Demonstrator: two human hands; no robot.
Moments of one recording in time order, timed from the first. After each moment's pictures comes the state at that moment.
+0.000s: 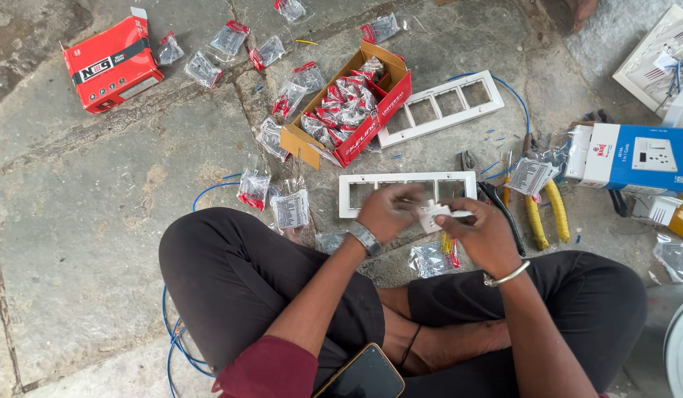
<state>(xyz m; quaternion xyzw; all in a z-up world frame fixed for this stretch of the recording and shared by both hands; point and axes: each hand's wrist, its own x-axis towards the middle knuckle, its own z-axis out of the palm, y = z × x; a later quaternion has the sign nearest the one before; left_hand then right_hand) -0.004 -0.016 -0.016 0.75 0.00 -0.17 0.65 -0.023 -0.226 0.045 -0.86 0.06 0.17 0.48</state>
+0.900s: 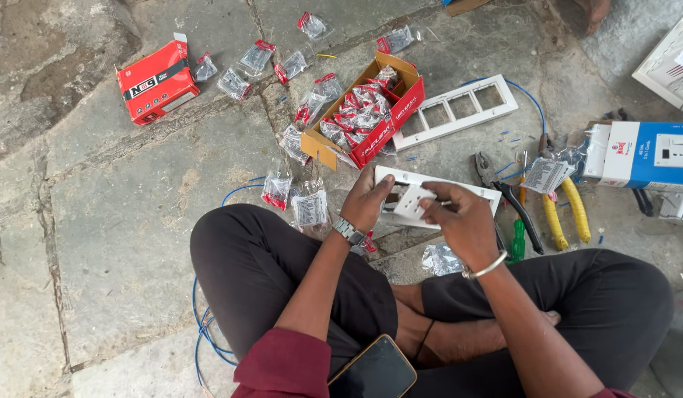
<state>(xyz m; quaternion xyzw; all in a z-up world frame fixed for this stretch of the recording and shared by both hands) -0.002 0.031 -0.012 0.72 0.00 -0.05 0.69 -0.032 -0.172 0.075 -0.76 0.02 0.10 0.64</state>
